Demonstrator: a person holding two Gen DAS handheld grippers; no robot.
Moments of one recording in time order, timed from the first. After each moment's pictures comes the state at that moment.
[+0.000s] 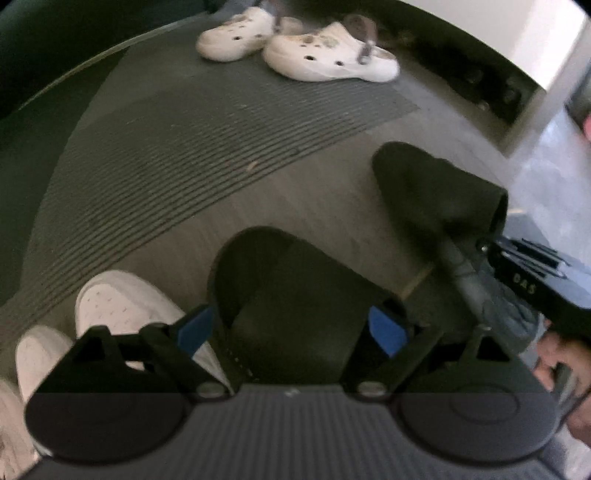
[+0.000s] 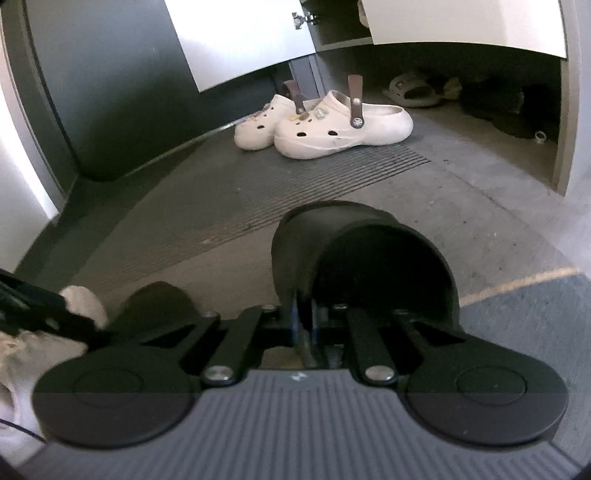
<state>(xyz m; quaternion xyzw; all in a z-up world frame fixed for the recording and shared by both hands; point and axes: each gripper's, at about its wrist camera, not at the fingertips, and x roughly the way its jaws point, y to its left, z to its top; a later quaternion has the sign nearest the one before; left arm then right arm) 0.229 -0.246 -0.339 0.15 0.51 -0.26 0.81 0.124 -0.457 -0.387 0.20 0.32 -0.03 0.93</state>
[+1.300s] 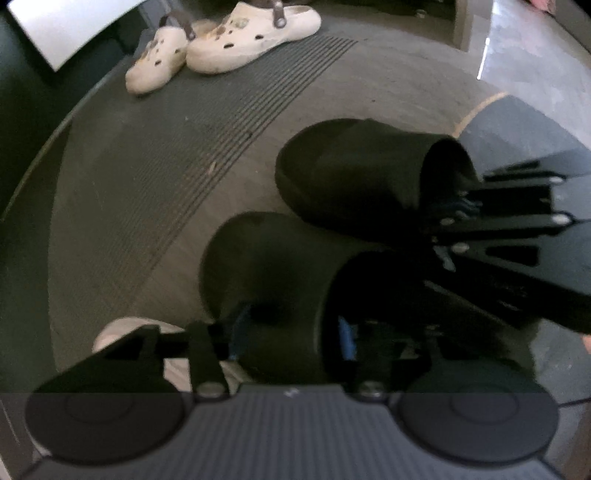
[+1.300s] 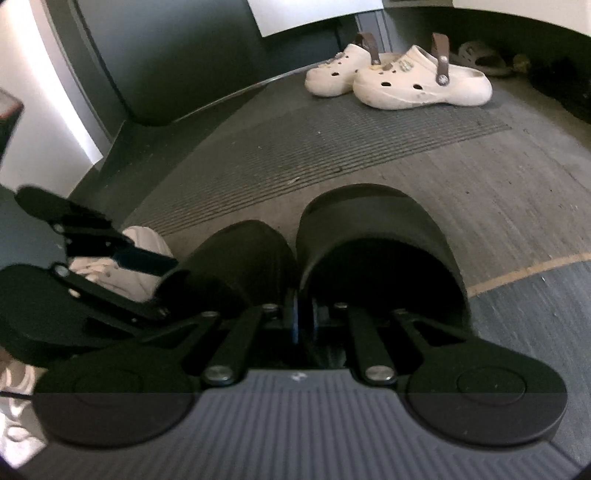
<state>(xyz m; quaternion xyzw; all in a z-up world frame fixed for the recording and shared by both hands) 0.206 -0.274 -0.360 0.31 0.48 -0.29 0.76 0.136 -0.399 -0.374 0.18 0.38 0.06 0.90</state>
